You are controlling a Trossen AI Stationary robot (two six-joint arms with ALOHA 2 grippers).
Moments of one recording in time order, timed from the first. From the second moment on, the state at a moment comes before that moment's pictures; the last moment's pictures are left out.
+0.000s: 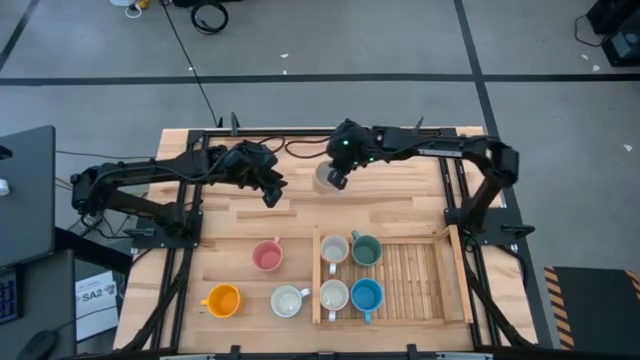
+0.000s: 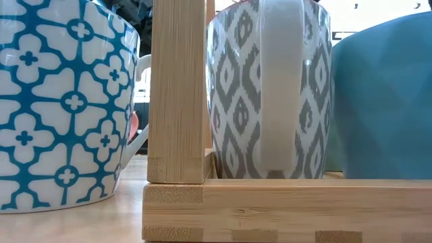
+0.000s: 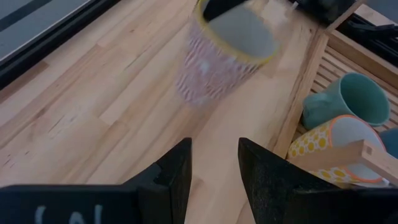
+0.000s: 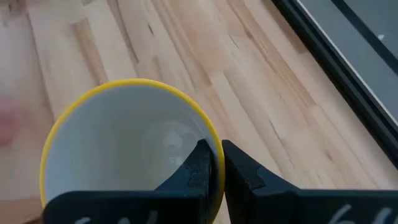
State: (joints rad) left arm 0.22 1.20 1.01 -0.53 -0.07 -0.37; right arm -0.32 1.69 1.39 -0.57 0.01 0.14
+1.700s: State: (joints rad) left arm 0.22 1.20 1.01 -0.53 -0.07 -0.37; right arm 0.67 1.44 1.39 -1.34 0.12 1.71
